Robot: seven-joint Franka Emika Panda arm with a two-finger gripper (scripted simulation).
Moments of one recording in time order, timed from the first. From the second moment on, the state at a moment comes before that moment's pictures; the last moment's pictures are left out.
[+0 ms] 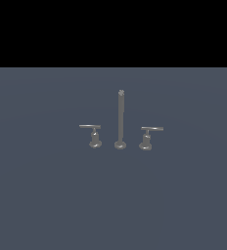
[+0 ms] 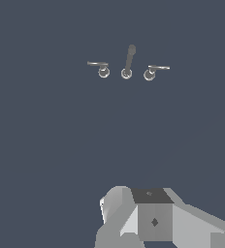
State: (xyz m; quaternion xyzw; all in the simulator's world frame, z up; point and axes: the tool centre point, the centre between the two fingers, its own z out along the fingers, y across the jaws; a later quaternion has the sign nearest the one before) arm -0.254 0.000 0.481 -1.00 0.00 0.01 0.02
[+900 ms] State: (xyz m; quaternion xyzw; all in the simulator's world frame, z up) arm -0.242 0.026 0.450 -1.00 0.07 0.01 0.02
